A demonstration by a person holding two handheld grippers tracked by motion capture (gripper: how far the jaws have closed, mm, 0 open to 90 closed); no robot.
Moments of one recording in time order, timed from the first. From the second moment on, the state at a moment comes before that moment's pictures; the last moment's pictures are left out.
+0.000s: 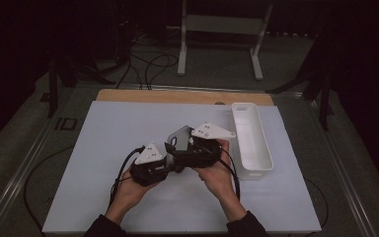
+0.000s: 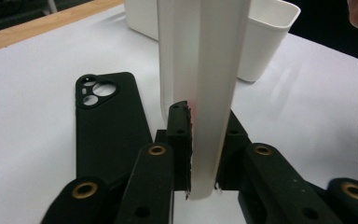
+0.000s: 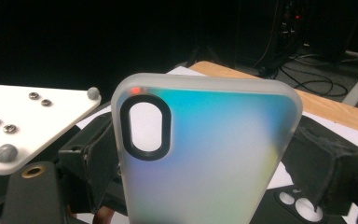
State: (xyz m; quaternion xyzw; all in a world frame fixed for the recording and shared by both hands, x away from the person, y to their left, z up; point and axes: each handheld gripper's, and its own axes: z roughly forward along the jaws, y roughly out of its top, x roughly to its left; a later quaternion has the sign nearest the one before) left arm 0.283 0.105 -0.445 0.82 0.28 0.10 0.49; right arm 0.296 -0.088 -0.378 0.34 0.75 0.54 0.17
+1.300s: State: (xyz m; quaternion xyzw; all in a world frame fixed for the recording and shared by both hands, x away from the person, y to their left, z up) left arm 0.258 0.190 -0.443 0.74 0.37 0.24 0.50; right arm 0.308 -0.108 -0.376 0.37 0.74 0.54 0.19
